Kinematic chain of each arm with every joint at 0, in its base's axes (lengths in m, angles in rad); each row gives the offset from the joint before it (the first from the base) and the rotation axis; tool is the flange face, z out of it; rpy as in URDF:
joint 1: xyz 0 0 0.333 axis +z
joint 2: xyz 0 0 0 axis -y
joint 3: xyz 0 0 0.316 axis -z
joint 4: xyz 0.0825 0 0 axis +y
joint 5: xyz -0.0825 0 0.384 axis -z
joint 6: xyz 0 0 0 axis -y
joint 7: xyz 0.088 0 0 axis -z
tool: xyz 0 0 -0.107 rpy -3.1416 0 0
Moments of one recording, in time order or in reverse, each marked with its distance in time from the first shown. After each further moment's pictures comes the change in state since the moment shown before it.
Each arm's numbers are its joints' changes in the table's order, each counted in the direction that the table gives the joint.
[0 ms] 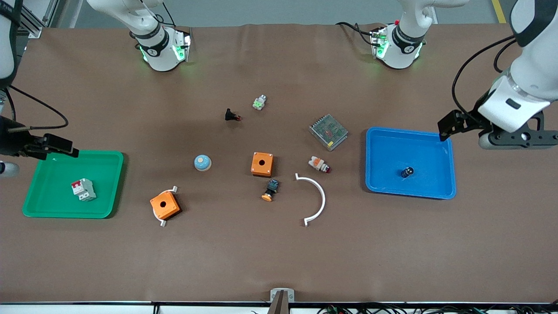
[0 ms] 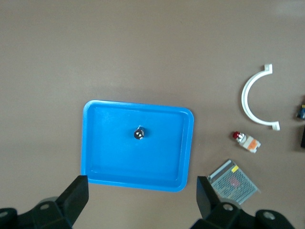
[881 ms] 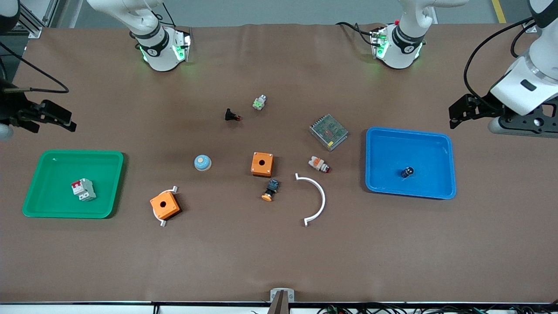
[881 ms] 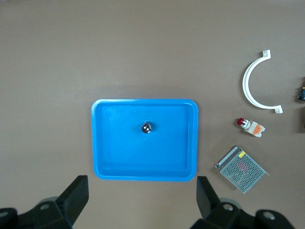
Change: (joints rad) left arm 0.024 0.022 -0.002 -0.023 0.000 -0.042 0.071; right arm -0.107 0.182 -0.217 0.074 0.120 -0.044 0.134
